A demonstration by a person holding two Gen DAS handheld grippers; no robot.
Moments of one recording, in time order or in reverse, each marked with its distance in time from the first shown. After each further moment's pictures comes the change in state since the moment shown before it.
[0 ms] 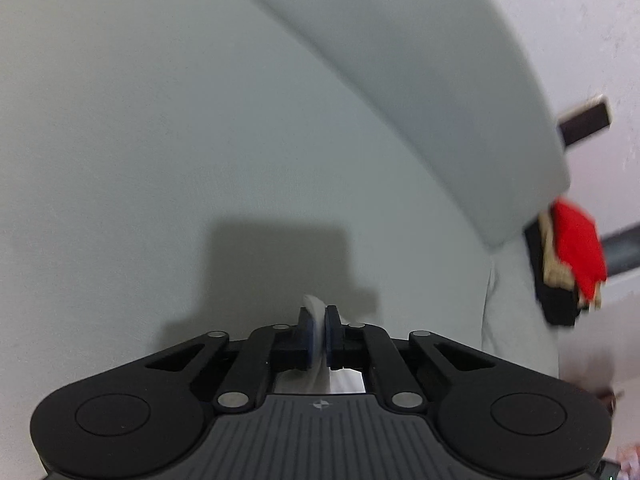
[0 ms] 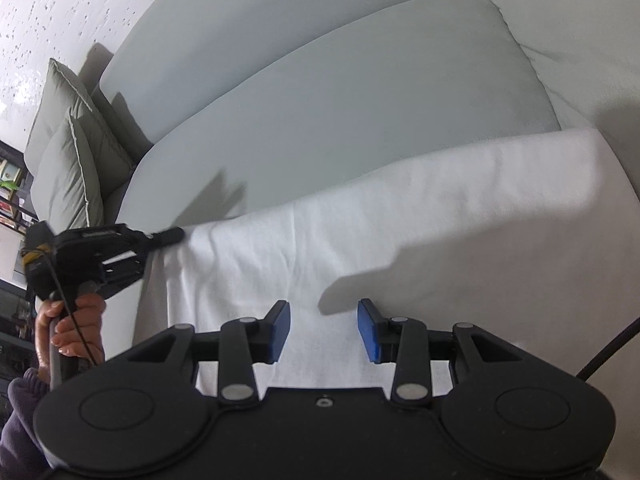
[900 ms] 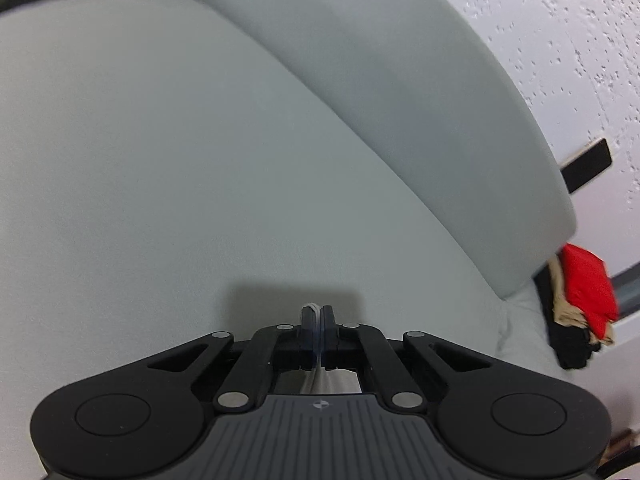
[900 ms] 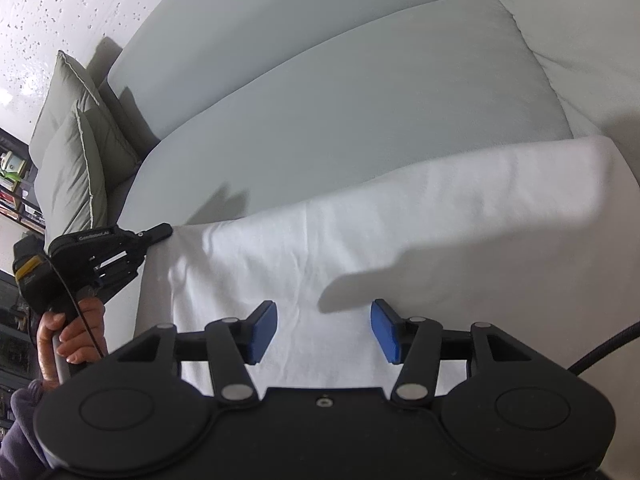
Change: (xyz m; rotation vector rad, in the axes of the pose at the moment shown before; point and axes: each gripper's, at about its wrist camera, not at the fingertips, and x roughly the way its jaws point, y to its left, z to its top) left arm -0.015 0.007 -0.021 -0.014 -0.136 0.056; right arm 0.002 0.005 -0.001 -0.020 -0.007 0.009
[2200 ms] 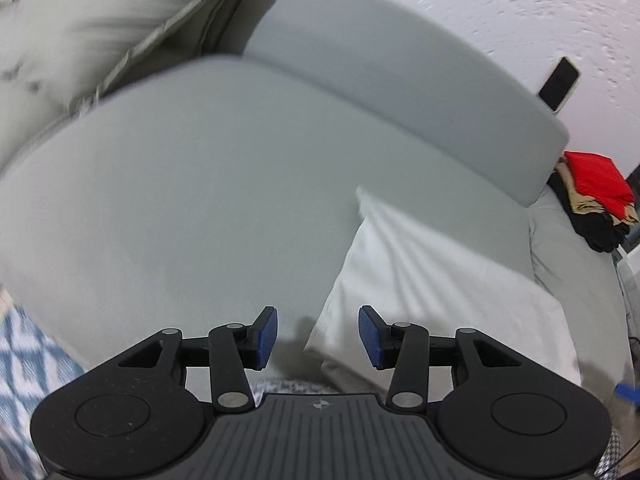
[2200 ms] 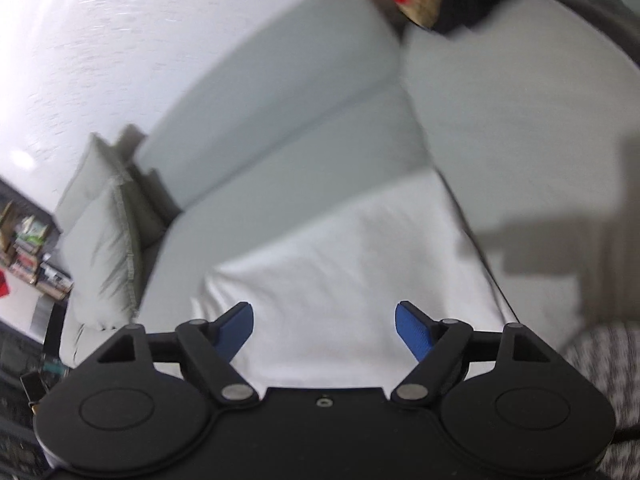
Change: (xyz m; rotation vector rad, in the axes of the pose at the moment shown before) left arm -0.172 -0.007 -0.119 0.235 0.000 0.205; right arm -0.174 -0.043 -0.087 0.136 -0.200 0.000
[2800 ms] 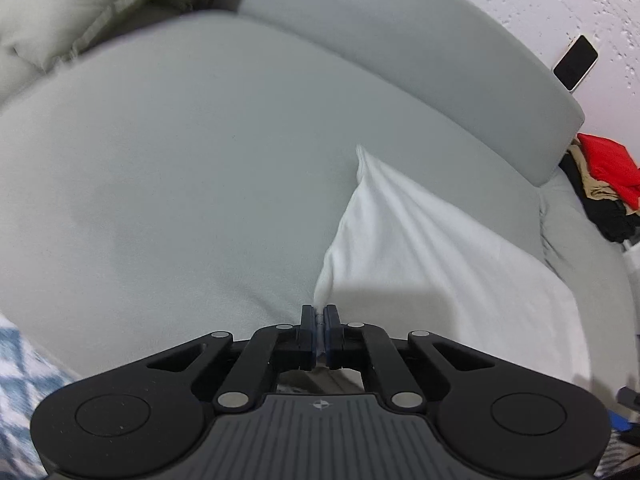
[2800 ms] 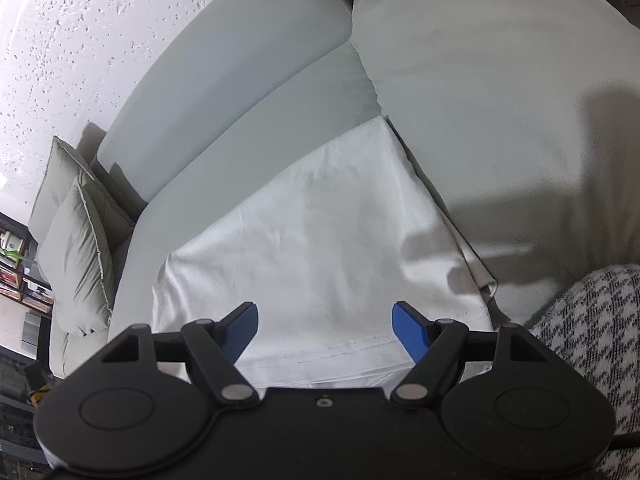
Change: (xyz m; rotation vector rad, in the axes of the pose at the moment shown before) left arm 0.027 -0.018 -0.007 0.025 0.036 0.057; right arm 0.024 -0.032 -0.019 0.048 0.028 -0.045
